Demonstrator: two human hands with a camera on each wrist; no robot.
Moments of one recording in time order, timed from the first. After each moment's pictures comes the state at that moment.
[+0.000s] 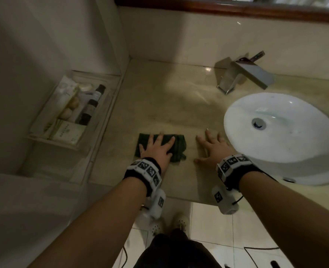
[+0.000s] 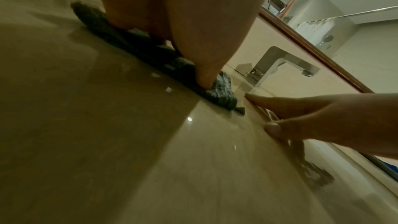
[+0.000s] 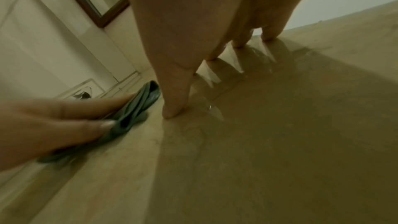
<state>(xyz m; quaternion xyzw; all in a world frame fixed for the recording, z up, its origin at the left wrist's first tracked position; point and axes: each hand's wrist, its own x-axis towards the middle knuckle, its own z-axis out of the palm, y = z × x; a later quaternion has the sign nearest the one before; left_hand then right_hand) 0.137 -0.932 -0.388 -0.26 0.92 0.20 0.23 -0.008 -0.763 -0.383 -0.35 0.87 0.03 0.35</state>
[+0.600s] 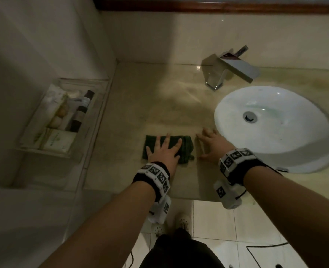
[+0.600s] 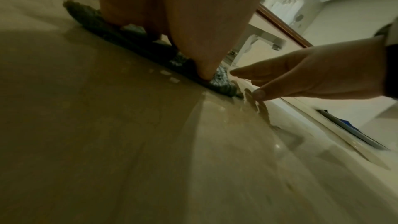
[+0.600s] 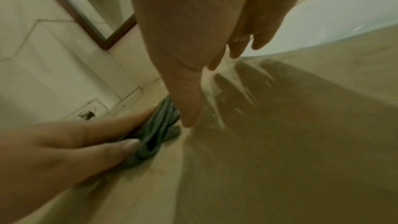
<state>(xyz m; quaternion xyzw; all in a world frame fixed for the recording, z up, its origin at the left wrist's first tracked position) 0.120 -0.894 -0.390 -0.22 0.93 0.17 0.24 -0.018 -0.751 -0.379 -0.36 0.87 0.03 0.33</state>
